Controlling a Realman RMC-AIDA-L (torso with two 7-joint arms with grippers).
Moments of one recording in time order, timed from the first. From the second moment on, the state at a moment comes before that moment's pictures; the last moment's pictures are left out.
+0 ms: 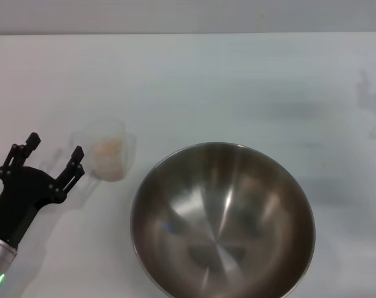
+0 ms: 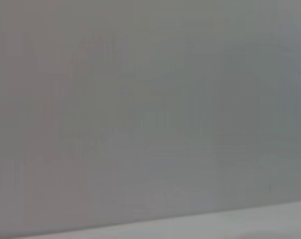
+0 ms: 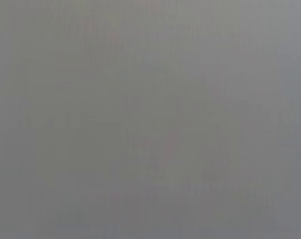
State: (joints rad) left arm -0.19 -2.07 -0.45 -0.21 2.29 1.38 -0.13; right arm 0.34 2.08 -1.74 -0.30 0.32 -1.40 0.19
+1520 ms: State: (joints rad) left arm -0.28 -2.08 -0.54 -0.21 2.28 1.19 -0.13; right arm 0.35 2.08 -1.74 -0.29 0.32 -1.40 0.19
